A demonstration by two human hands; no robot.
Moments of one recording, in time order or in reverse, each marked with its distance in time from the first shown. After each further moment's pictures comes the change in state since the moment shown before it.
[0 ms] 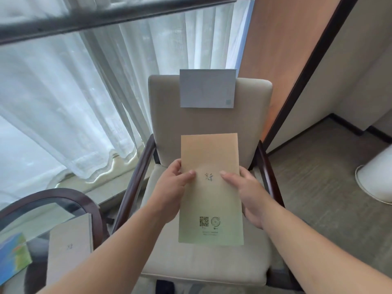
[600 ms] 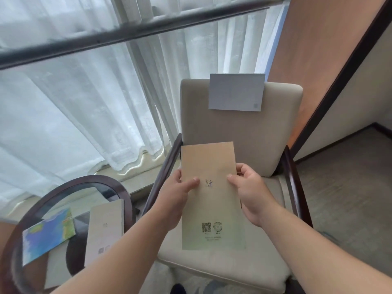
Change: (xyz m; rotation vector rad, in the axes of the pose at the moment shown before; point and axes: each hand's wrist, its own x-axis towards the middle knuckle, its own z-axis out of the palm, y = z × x) left_hand -0.053 -0.001 -0.035 0.010 0.165 0.007; right_hand -0.009 0.014 0.040 -0.115 -0.068 -0.115
